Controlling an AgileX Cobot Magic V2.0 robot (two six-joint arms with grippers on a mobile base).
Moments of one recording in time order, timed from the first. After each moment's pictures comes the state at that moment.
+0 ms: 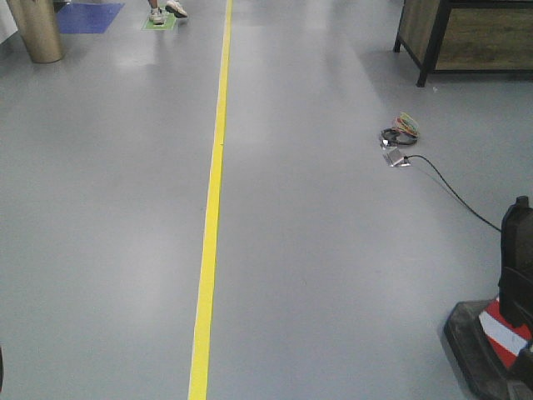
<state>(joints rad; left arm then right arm) -0.50 0.34 -0.46 0.10 0.63 -0.27 0.34 0.47 -0.43 -0.20 0.33 0.28</state>
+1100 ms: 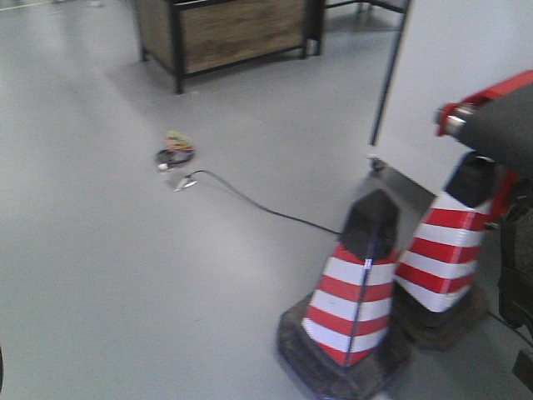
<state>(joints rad) -0.50 0.34 -0.46 0.10 0.63 -0.27 0.34 0.47 -0.43 -0.20 0.33 0.28</state>
